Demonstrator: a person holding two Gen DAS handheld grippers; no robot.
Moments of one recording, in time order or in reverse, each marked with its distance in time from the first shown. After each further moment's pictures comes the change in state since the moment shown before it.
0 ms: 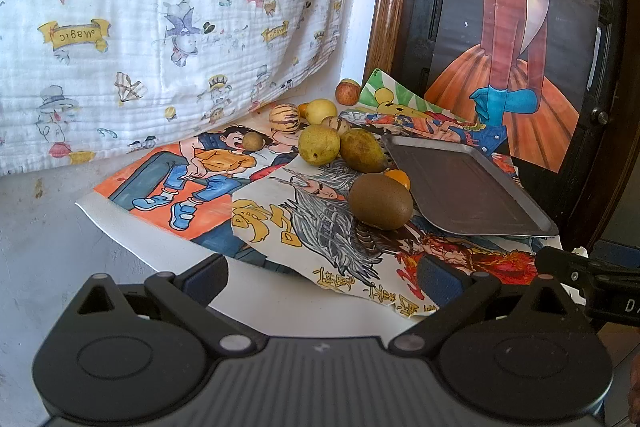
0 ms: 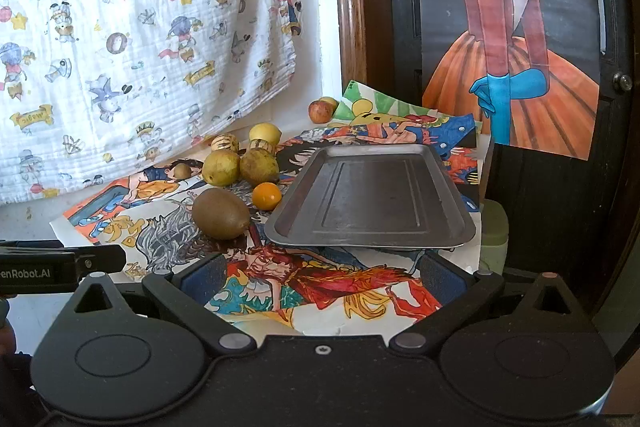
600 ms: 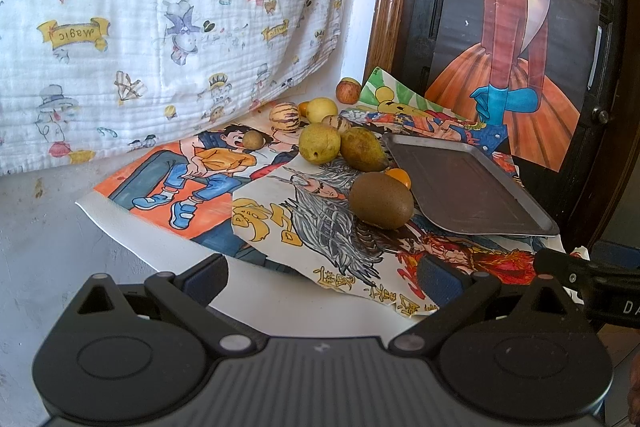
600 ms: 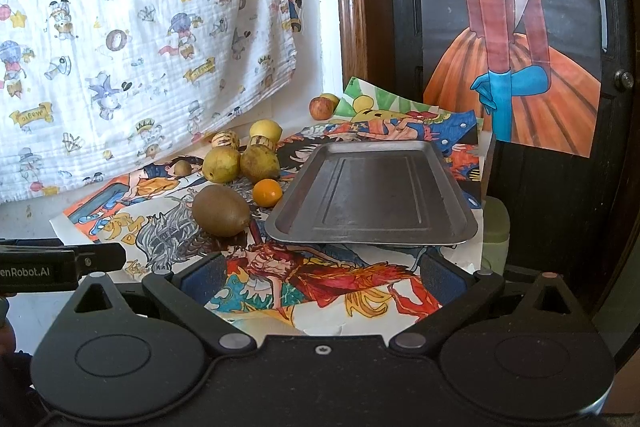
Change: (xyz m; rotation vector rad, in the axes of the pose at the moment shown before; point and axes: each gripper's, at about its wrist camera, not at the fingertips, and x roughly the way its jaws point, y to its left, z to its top) left arm 0.000 0.000 0.000 0.001 0.002 0.001; right arm 0.002 0.001 0.000 0.001 0.005 0.000
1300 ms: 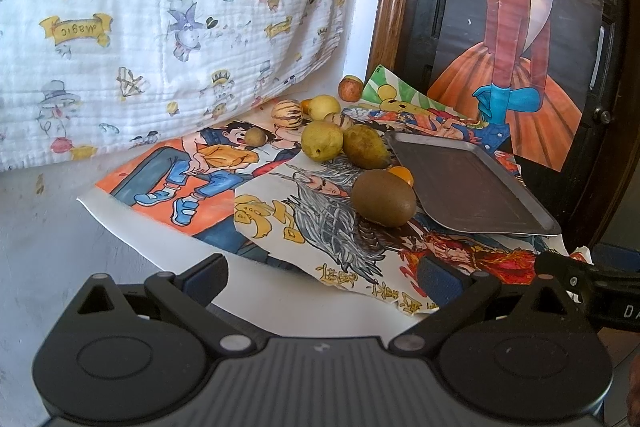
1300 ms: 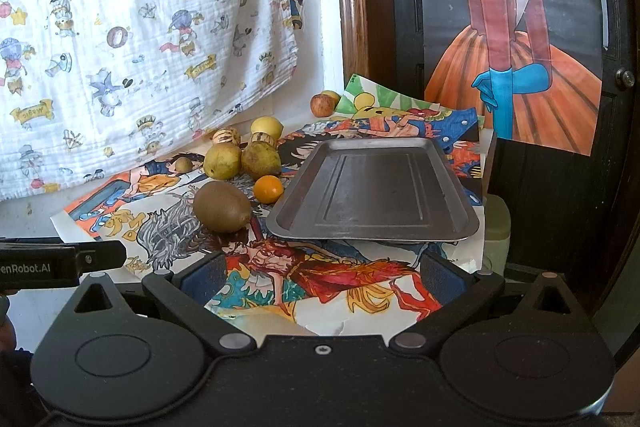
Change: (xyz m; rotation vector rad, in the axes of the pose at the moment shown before) left arm 0.000 0.000 0.000 0.000 0.003 0.000; right arm 0.001 0.002 -0.002 0.001 0.005 0.000
